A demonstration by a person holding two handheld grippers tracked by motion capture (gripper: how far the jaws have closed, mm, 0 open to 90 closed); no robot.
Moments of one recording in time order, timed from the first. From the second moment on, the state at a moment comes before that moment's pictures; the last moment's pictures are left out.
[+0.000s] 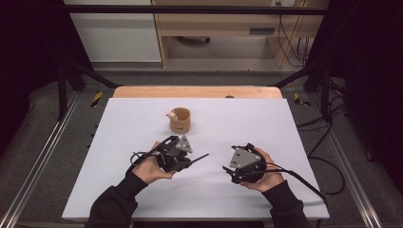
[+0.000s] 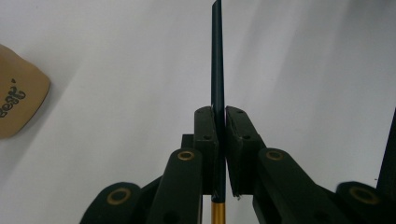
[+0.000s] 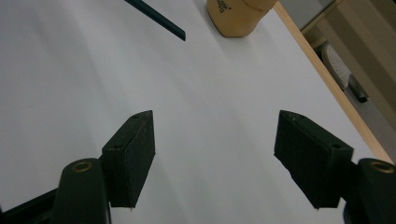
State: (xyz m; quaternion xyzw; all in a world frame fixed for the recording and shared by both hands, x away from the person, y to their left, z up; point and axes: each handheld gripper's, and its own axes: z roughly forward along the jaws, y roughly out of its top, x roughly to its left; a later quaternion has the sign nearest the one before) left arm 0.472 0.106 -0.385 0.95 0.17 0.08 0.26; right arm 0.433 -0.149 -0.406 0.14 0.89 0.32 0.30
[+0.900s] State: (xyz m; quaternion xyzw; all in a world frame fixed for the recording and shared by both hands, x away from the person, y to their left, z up) left arm 0.479 0.073 -0.381 0.96 0.14 0.03 0.23; right arm 0.429 -0.139 -0.412 0.01 0.90 0.29 0.32
